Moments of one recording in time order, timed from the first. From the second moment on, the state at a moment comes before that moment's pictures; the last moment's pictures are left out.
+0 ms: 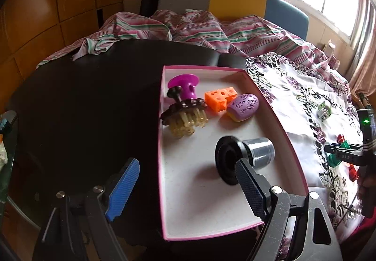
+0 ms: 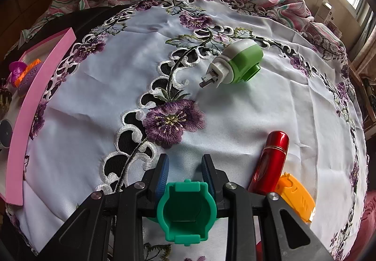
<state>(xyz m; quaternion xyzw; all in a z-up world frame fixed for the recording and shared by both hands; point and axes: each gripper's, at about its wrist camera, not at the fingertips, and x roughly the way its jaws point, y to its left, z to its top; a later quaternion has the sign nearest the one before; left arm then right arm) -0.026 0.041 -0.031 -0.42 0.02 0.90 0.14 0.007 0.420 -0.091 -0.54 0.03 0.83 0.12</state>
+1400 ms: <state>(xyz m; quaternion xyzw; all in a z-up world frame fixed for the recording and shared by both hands) -0.026 0.000 -0.041 -0.43 -0.01 0.90 0.11 -0.021 0.264 -0.024 -0.47 0.03 0.87 -0.10</state>
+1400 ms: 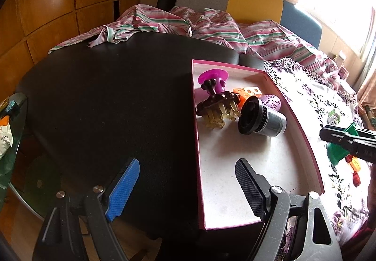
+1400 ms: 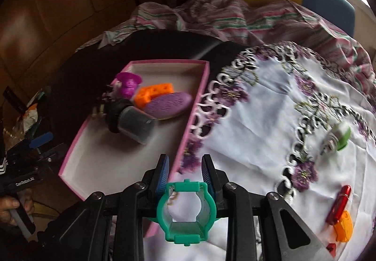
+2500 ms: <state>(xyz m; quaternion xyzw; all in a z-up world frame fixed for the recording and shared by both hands) -0.024 0.003 -0.046 -0.44 -0.02 0.89 0.11 -0.019 0.234 -0.031 -0.48 0.02 0.87 -0.12</state>
